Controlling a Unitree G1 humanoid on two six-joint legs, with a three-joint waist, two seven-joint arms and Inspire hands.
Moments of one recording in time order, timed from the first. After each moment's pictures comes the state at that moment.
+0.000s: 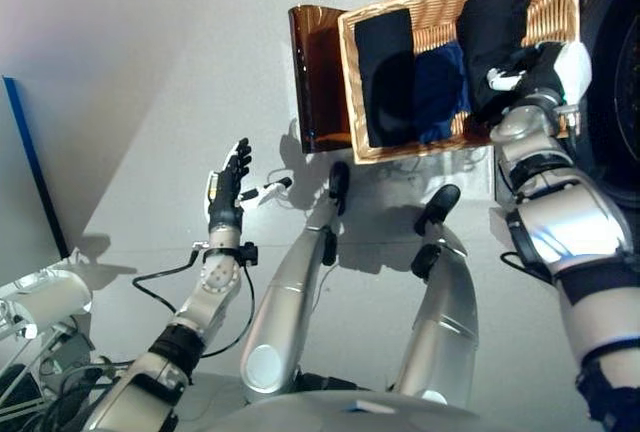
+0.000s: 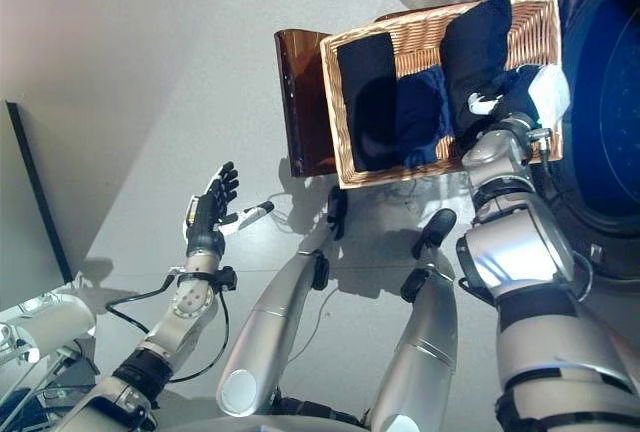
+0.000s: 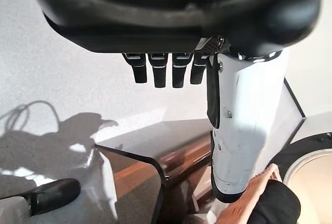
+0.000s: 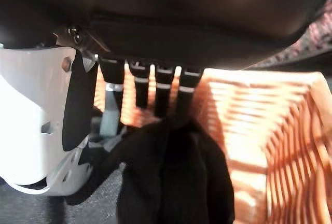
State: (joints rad) left arm -0.19 0.33 -0.41 0.43 -0.29 -0.36 0.44; right arm -1.23 -0.53 0.43 1.53 0.15 -0.05 -0.57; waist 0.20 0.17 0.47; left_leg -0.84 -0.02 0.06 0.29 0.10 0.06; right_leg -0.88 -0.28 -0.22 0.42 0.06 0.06
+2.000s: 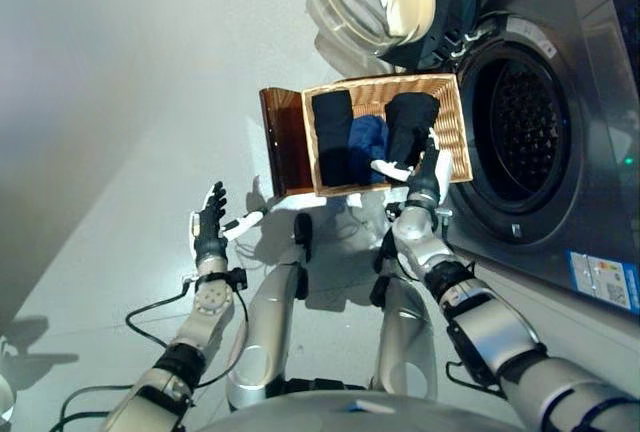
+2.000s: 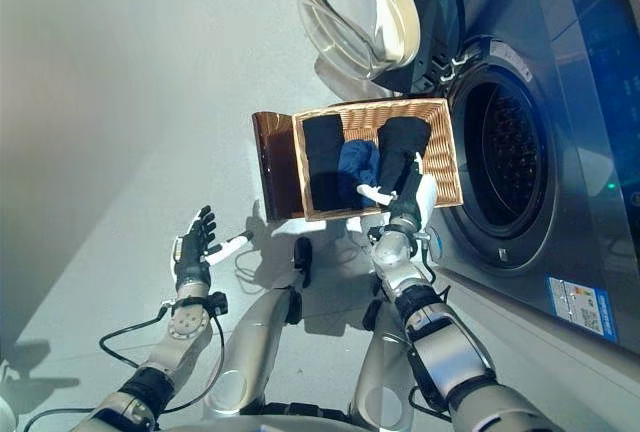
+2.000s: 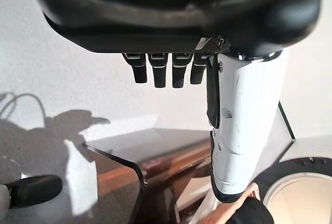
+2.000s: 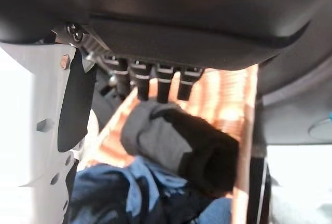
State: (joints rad) left arm -0.13 0.27 -0.35 0.67 -0.33 -0.38 0.50; right arm -0.65 -0.22 0.34 1.03 0.15 -0.19 -0.72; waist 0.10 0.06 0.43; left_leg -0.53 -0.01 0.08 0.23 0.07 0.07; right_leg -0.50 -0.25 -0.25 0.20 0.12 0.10
